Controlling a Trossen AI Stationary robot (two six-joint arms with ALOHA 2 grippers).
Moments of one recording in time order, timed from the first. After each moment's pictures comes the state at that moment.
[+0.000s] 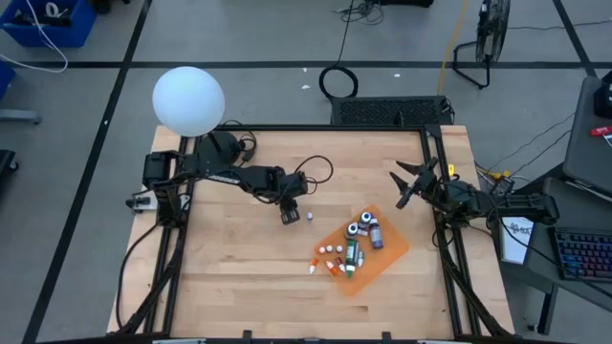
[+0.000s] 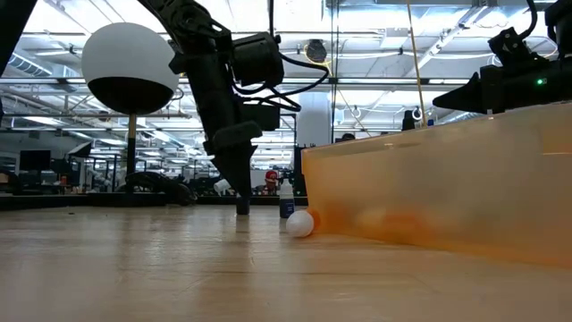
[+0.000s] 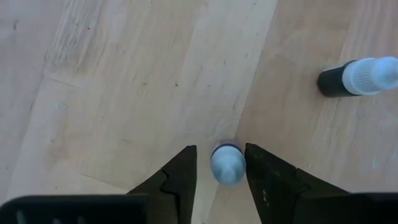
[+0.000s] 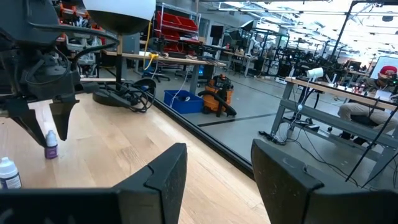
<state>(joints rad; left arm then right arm) 0.12 1.84 1.15 -0.50 -0.11 -0.16 -0.01 0.08 0.02 0.08 0.68 -0.18</state>
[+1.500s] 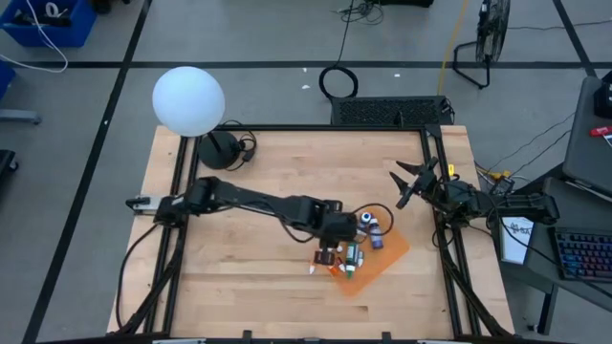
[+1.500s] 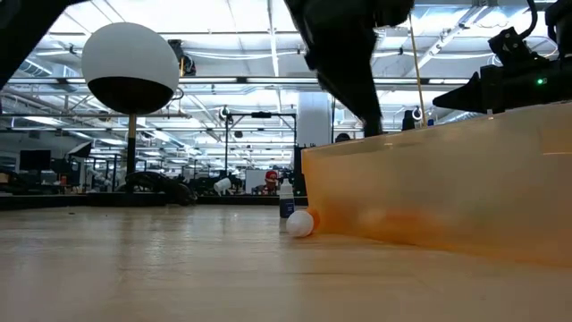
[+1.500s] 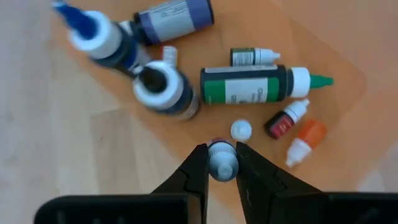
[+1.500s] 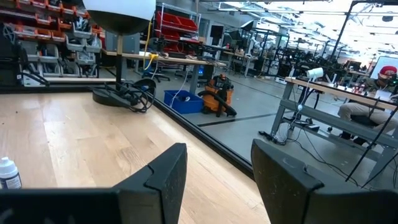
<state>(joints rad) -0.16 2.23 2.03 -0.88 -0.07 0.06 -0.01 0.08 0.02 0.08 0.68 -0.18</state>
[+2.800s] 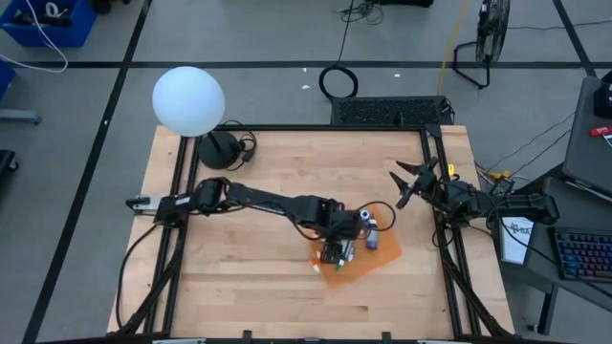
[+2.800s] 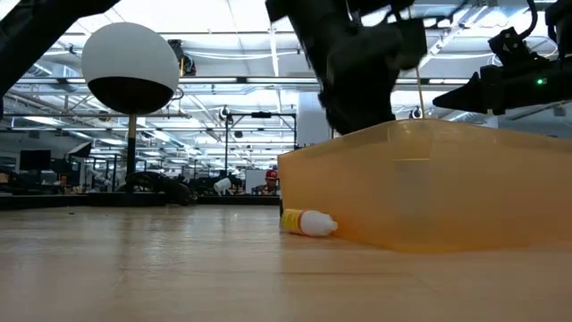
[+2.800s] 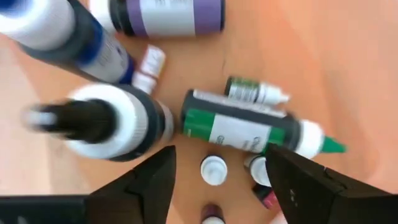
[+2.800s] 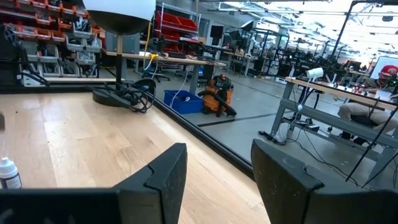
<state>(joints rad) -0.13 2.33 2.04 -0.81 0.03 0.02 -0.01 0.08 0.02 0.08 0.68 -0.18</state>
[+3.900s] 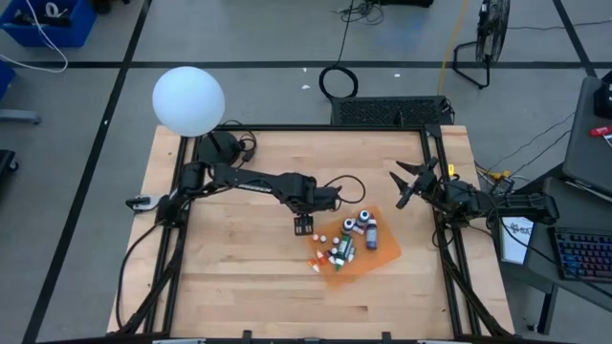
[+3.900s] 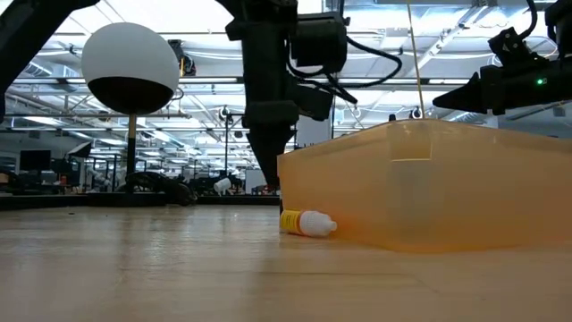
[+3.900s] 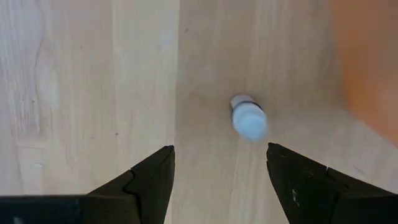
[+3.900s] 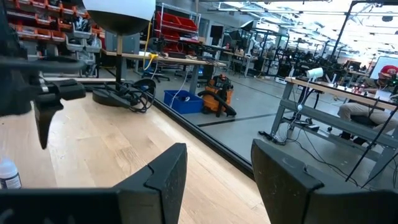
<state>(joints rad) 0.02 2.14 1.72 -1.02 -0.11 -0.05 -0.01 0.08 0.02 0.08 0.68 -0.18</state>
